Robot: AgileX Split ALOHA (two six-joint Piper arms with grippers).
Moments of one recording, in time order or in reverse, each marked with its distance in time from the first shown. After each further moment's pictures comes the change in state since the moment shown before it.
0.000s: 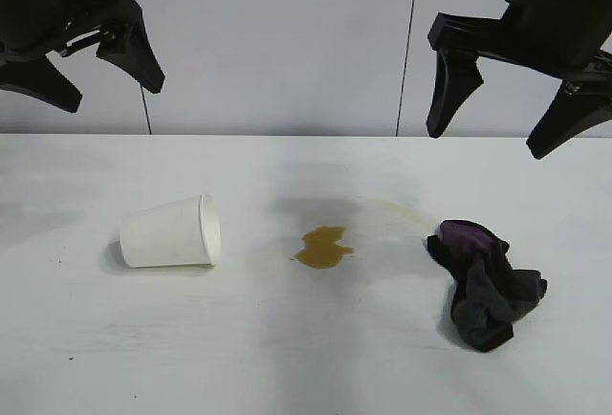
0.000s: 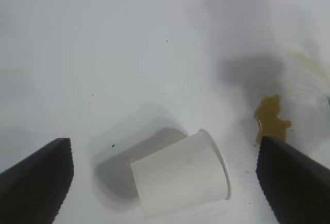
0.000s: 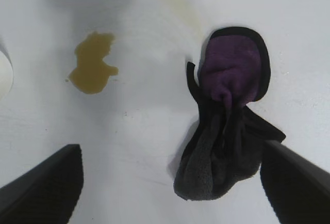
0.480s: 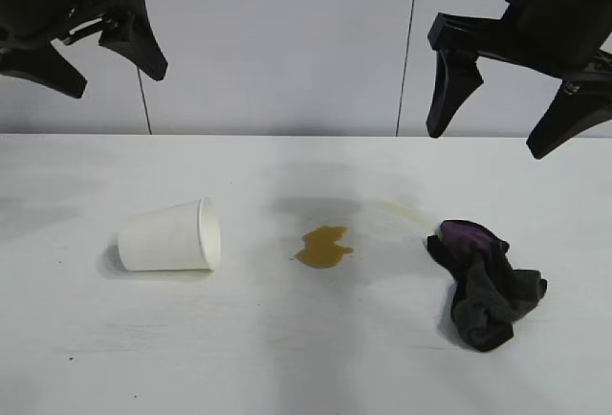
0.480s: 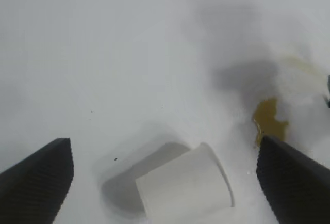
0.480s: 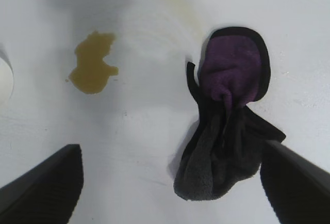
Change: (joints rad) left arm -0.009 0.027 -0.097 0.018 0.165 0.241; right arm 0.000 0.000 0.000 0.000 0.000 0.000
